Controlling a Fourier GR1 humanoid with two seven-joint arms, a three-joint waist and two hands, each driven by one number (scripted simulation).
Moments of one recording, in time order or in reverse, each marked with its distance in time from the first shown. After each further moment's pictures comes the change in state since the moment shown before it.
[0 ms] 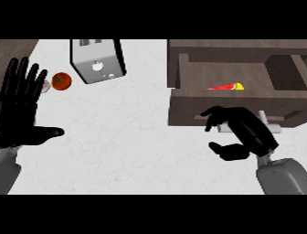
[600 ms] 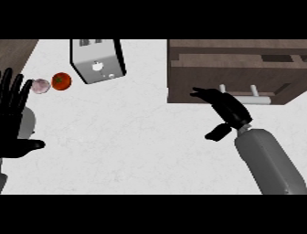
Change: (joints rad) left arm 0.097 -0.014 0.119 0.022 -0.030 -0.155 -0.010; right arm -0.286 0.084 -0.067 0.574 0.120 -0.140 -0.153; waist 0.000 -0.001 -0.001
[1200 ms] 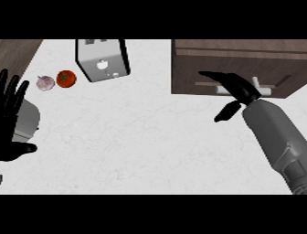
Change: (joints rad) left arm 0.011 -0.011 0.054 0.019 -0.007 -0.091 0.016; right arm -0.324 -0.058 -0.152 0.501 -0.035 0.004 -0.244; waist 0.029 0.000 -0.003
